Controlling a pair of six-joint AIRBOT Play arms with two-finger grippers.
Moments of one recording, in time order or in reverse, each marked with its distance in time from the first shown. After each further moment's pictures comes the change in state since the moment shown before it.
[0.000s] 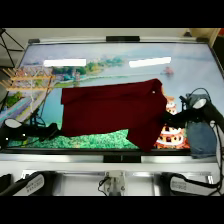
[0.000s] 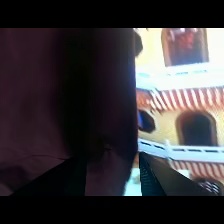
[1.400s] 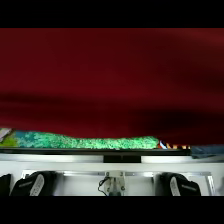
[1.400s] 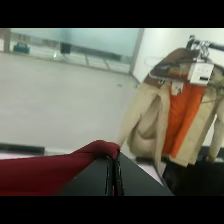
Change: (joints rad) left arm 0.002 0.502 1.419 0.315 -0.190 -0.207; right arm -0.003 0.948 0.868 -0.296 0.064 -0.095
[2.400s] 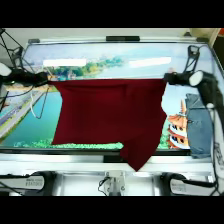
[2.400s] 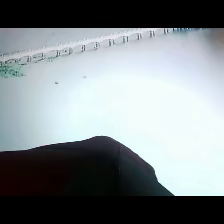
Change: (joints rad) left arm -0.167 -0.963 -0.436 -0.006 0.317 0.054; right arm 0.227 -1.009 -0.471 0.052 -0.597 0.219
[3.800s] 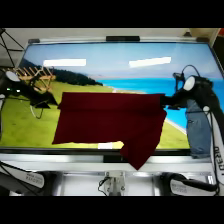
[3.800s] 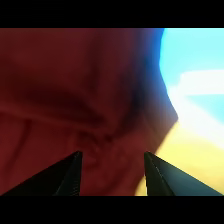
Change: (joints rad) left arm 0.132 -0.169 0.026 -0.039 -0.563 0.124; right arm 0.023 0.087 -0.058 -0.105 0.667 0.090
